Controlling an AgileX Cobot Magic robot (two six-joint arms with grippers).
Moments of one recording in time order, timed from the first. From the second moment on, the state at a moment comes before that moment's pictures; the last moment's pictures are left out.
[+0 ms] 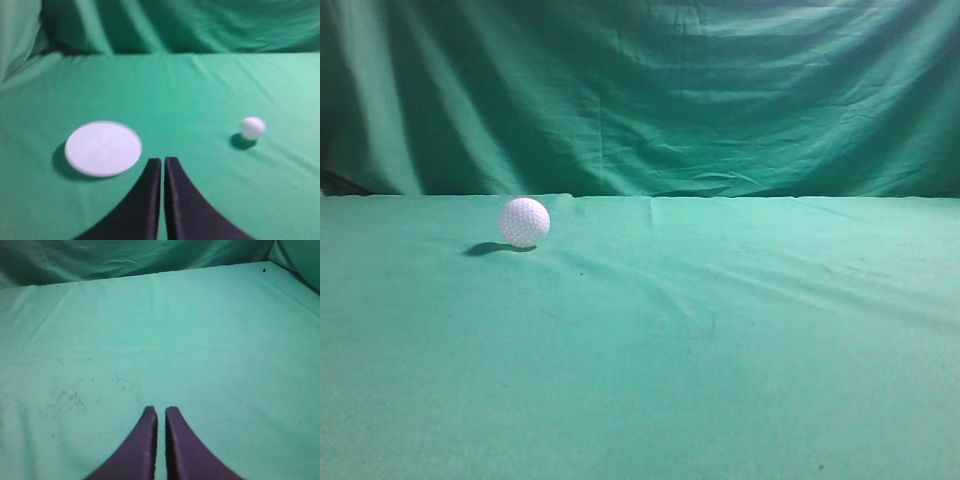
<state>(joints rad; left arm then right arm) 0.00 -0.01 -0.24 -0.20 0.54 0.15 0.07 -0.01 0.03 0.07 0.38 -0.01</state>
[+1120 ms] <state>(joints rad) -0.01 -0.01 0.02 0.04 0.34 0.06 0.07 -0.01 0.03 0.07 0.38 -0.01</state>
